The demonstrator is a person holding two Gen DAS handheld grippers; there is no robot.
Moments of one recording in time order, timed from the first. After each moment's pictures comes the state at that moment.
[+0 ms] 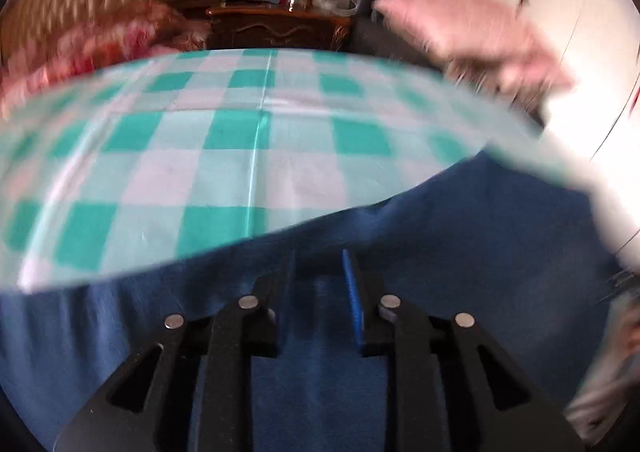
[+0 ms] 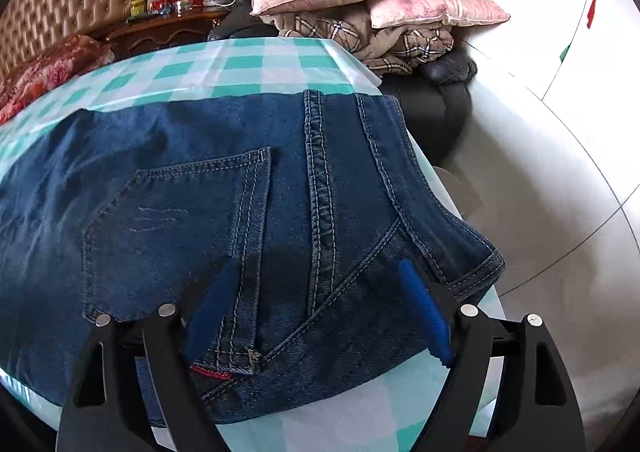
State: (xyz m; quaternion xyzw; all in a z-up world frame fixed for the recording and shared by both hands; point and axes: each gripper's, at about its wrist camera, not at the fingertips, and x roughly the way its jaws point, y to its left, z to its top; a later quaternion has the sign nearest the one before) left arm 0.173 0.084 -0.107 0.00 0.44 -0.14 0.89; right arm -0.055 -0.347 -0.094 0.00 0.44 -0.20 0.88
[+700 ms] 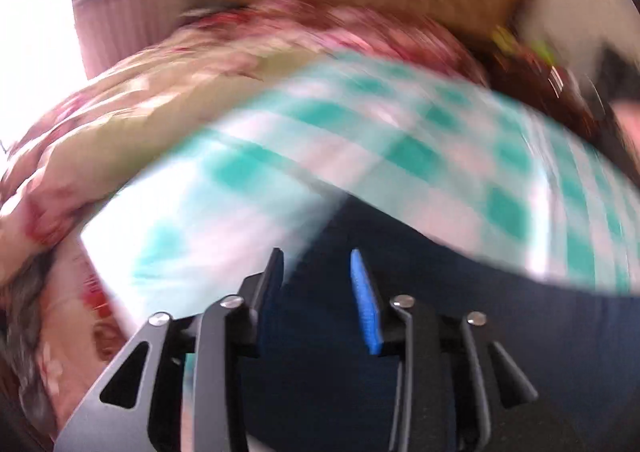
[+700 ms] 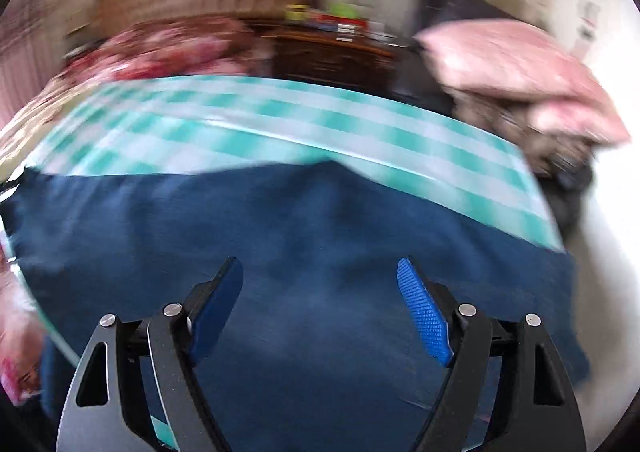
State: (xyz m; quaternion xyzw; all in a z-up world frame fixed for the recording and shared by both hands) left arm 0.070 0.456 -0.083 -0.12 0.39 0.25 0.88; right arm 0.010 -0.138 -0.034 -0.08 0.41 0.05 0.91
